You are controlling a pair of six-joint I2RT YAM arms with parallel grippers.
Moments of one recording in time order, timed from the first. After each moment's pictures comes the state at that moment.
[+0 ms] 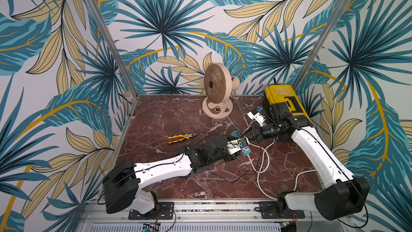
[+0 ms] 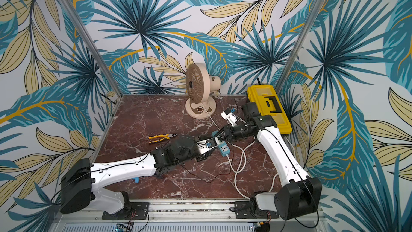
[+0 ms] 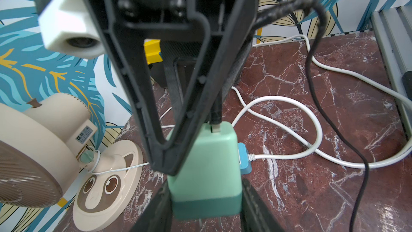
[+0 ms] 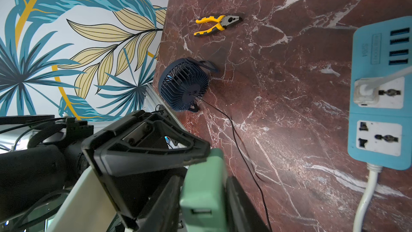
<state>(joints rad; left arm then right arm) -1.06 1.46 0.97 0.14 -0.08 0.39 0.18 1.34 1.29 -1.08 -0.85 0.10</state>
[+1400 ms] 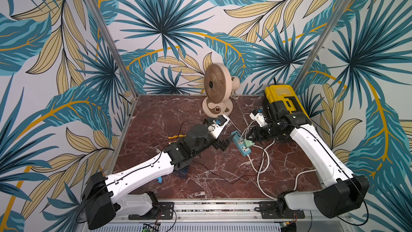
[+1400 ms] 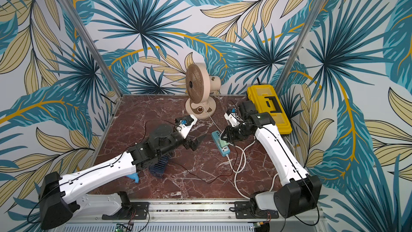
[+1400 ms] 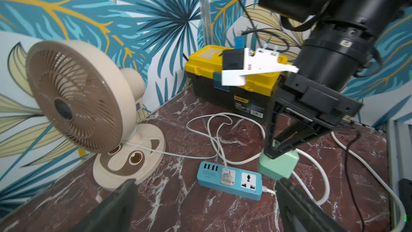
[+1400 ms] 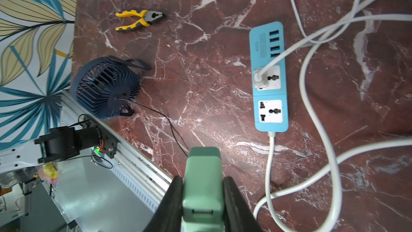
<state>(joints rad) -0.89 1.25 0.98 0.05 -0.12 0.02 0.22 1.39 1.36 -1.18 -0.42 0.08</state>
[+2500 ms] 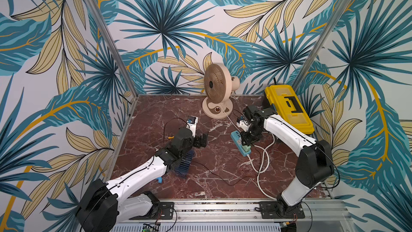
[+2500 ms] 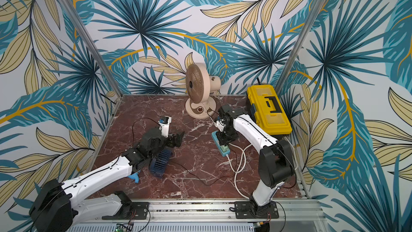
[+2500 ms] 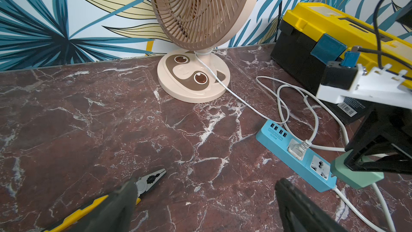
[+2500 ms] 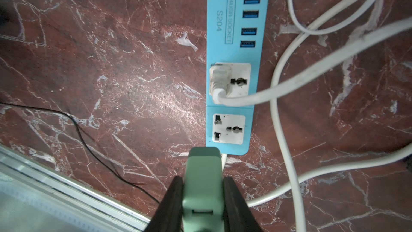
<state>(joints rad) -0.66 1.16 0.69 0.09 -0.20 -0.27 0.37 1.70 1.39 -1.14 -0.10 -0.03</state>
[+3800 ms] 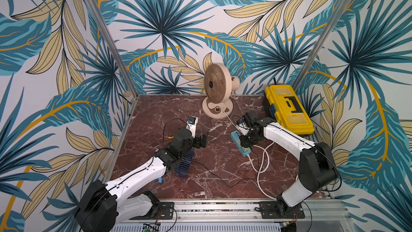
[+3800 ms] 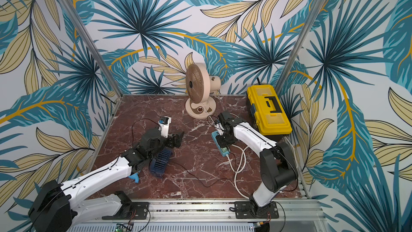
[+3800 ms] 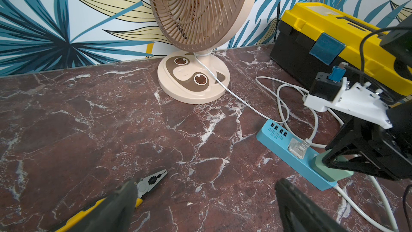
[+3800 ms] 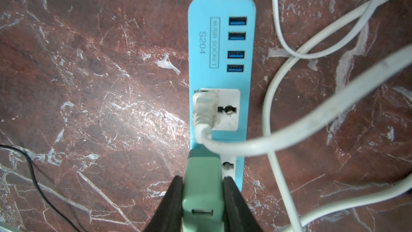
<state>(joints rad) -0.66 1.15 0.68 0.10 -0.20 -0.25 0.37 1.65 1.18 -0.86 -0.04 -0.02</state>
